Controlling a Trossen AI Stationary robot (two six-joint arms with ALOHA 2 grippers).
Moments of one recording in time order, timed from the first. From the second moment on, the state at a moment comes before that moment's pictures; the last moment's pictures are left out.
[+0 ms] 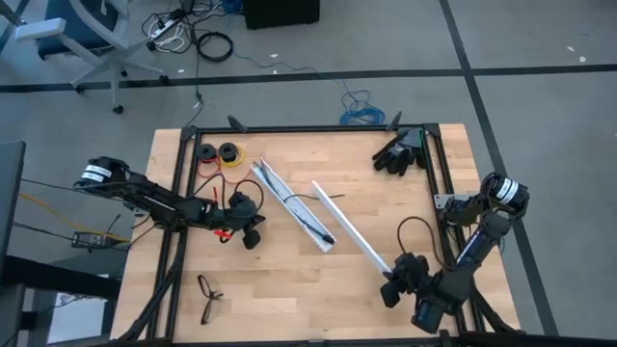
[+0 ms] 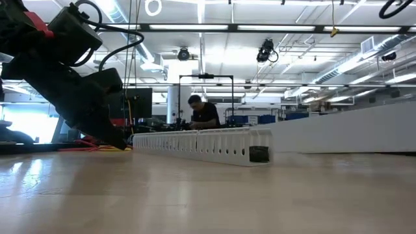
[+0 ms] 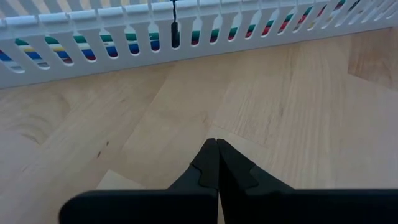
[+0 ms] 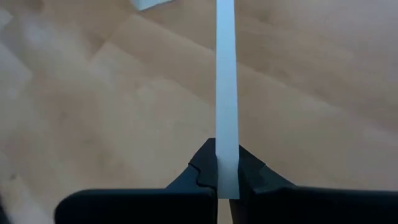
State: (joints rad) left arm -0.18 1.29 0.27 0.26 -0.36 -0.51; right arm 1.04 1.71 0.97 -0.76 0.68 2.07
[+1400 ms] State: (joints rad) left arm -0.18 1.29 0.27 0.29 -0.36 -0.53; right arm 0.89 1.75 1.41 -1.58 0.57 1.88
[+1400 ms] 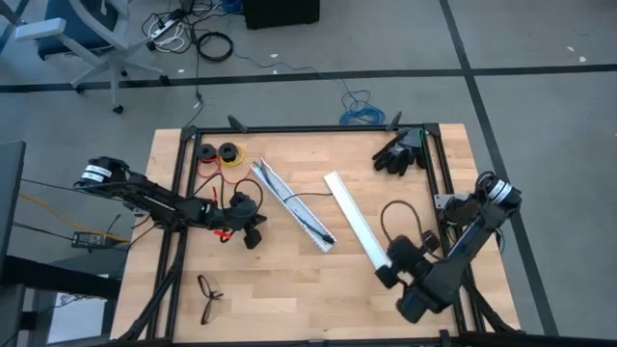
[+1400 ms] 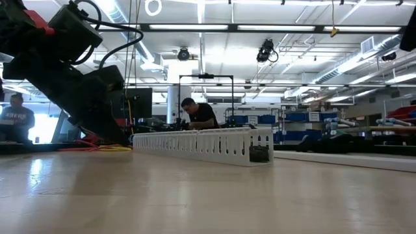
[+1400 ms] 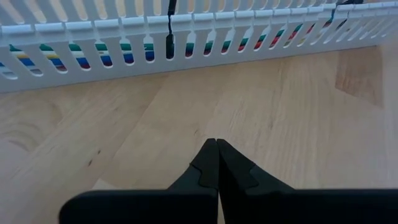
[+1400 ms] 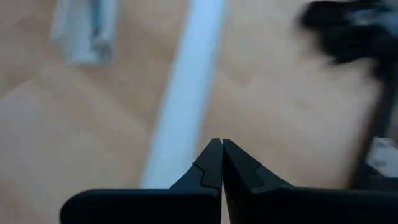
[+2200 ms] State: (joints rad) left arm -0.18 1.29 0.27 0.30 -0.36 -0.50; right arm 1.02 1.49 0.65 -0.52 0.86 2.01
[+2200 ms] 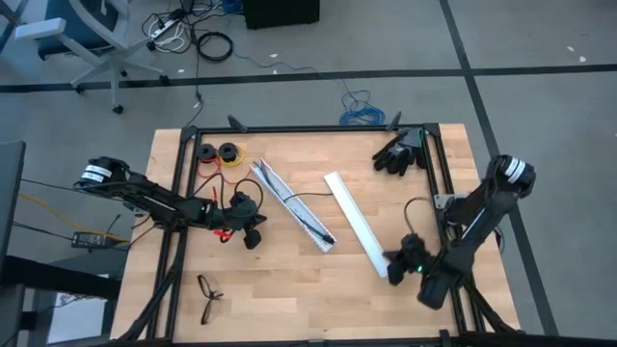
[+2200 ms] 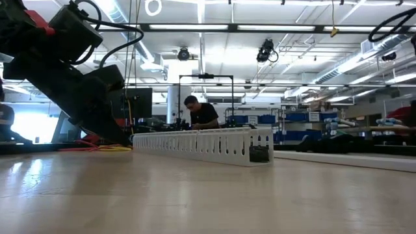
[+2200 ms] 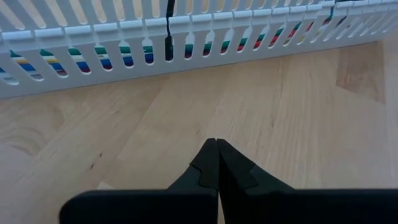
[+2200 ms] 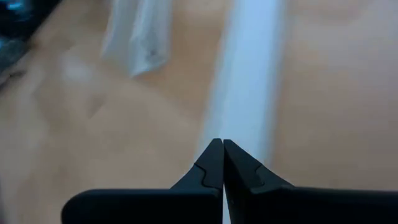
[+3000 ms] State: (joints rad) left arm -0.18 1.29 0.27 0.35 -0.36 -0.53; right arm 0.69 1.68 0.86 -0.51 0.54 1.48
